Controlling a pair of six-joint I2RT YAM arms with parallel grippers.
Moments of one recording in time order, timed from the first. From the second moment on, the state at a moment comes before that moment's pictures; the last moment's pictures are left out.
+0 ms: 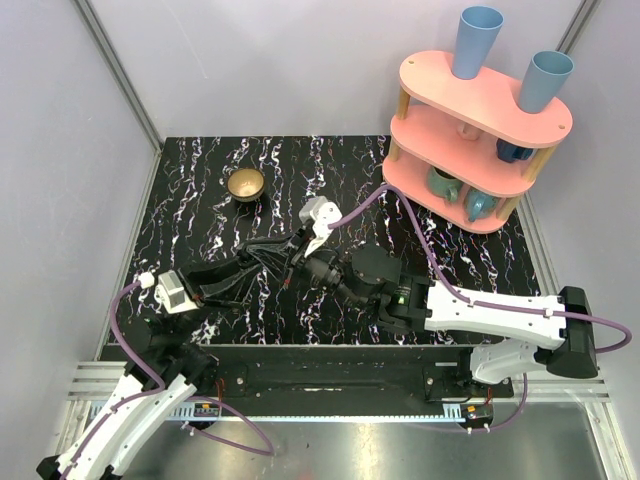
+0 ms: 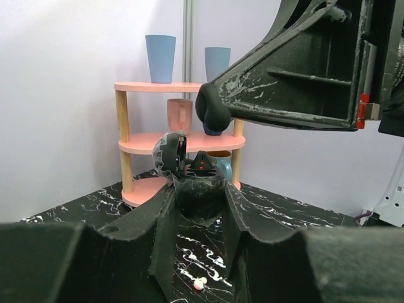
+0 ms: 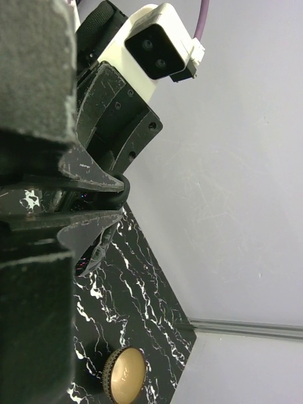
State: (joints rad) left arm -0.61 0.10 0.32 0.33 0.27 -0.21; right arm 1.34 1.33 1.18 0.37 0.28 0.17
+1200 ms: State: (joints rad) left arm -0.61 0.09 0.30 0.39 0.24 -0.25; right arm 1.35 1.37 1.19 0.35 0.29 0.18
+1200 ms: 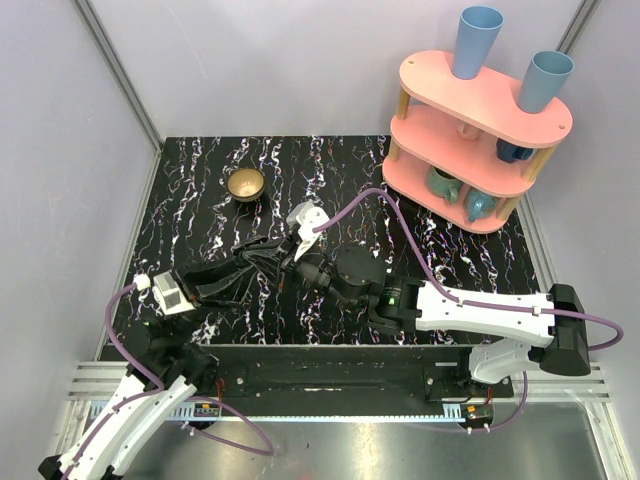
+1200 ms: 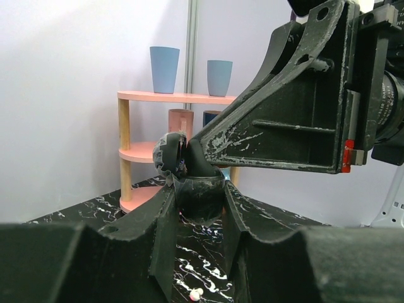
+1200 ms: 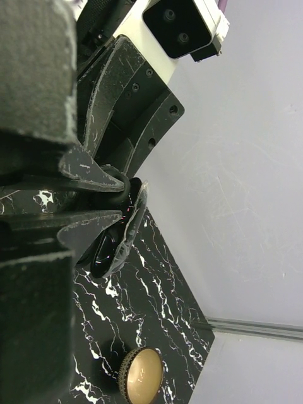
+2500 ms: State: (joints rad) left arm -0.61 0.05 0.29 0.39 0.23 -0.26; right arm 1.37 1.31 1.22 0.39 0.27 0.10
